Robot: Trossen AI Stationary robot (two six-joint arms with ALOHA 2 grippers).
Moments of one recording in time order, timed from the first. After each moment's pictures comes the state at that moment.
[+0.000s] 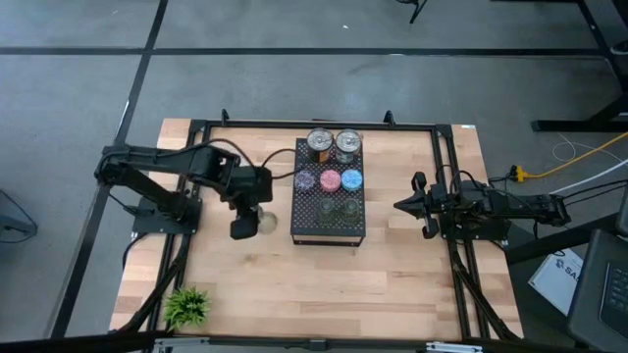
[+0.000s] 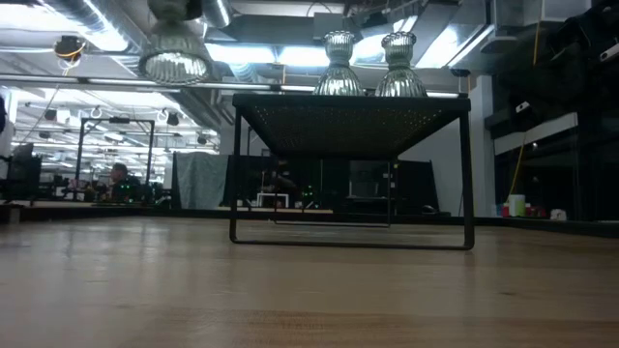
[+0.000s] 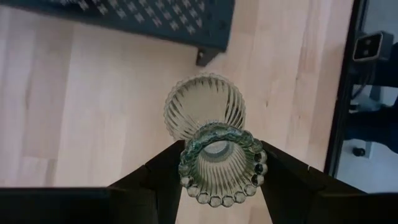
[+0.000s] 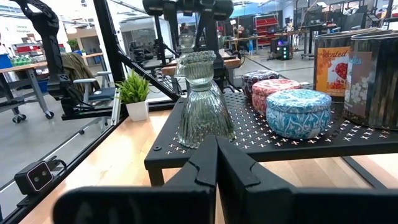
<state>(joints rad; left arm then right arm) -0.11 1.38 1.49 -1.32 0.10 -0.33 0.04 0.01 0.01 0.02 -0.05 0.14</state>
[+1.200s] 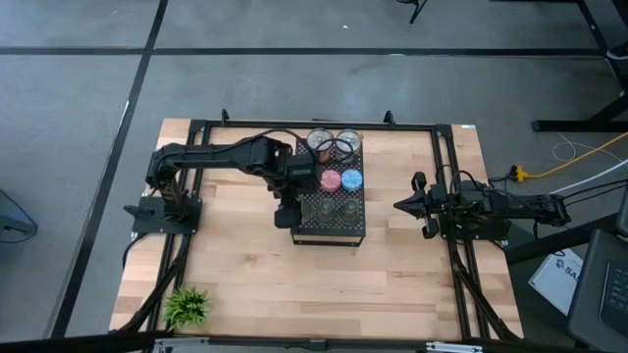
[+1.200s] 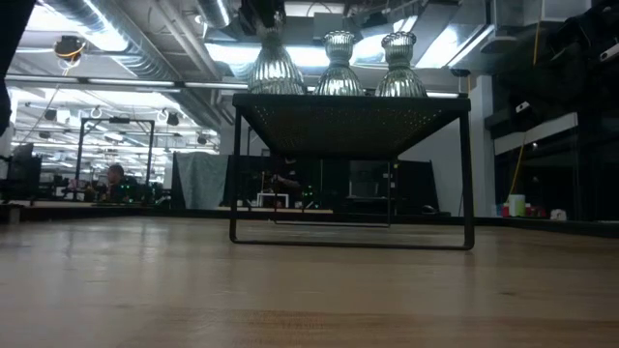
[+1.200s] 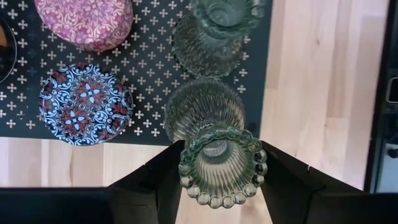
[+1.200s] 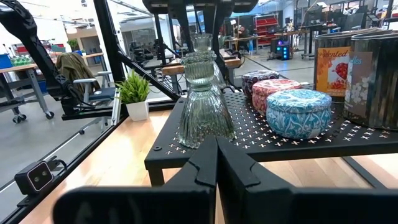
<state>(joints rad) 0.01 1.80 1.94 -1.39 0.08 -0.12 0.04 0.01 0.01 0.02 -0.05 0.14</state>
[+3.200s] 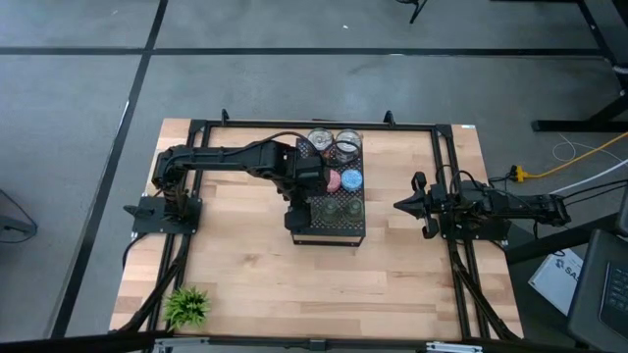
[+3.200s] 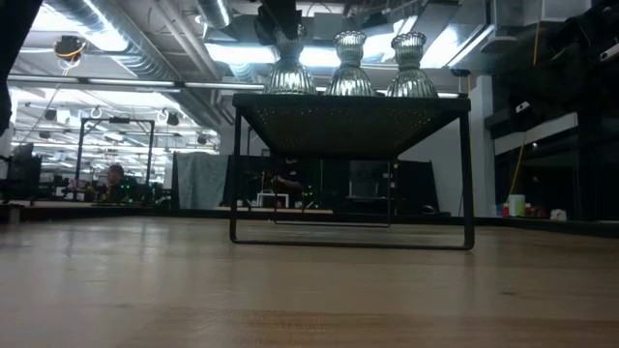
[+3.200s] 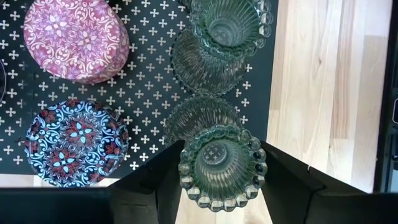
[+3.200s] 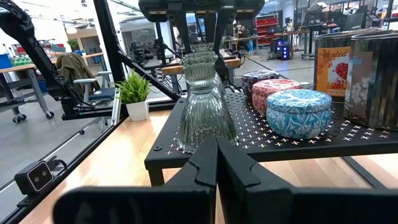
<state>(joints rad) 0.01 1.85 1.94 -1.30 0.07 -0.12 0.04 0.01 0.01 0.02 -0.05 0.14</state>
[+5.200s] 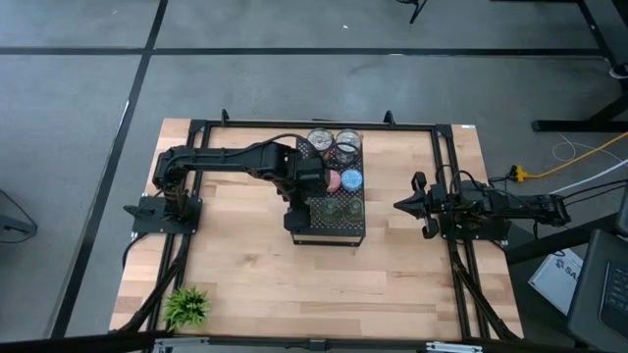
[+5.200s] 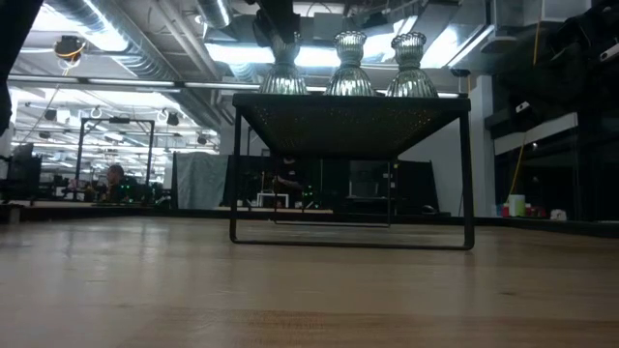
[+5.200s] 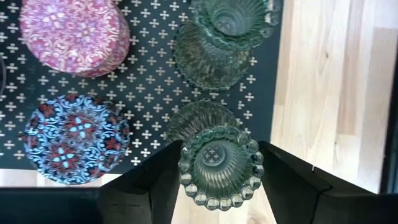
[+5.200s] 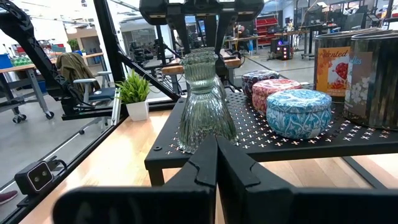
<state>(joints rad) 0.00 1.86 1.94 -1.31 0.06 -0.12 0.04 0.01 0.01 0.02 -0.05 0.14</state>
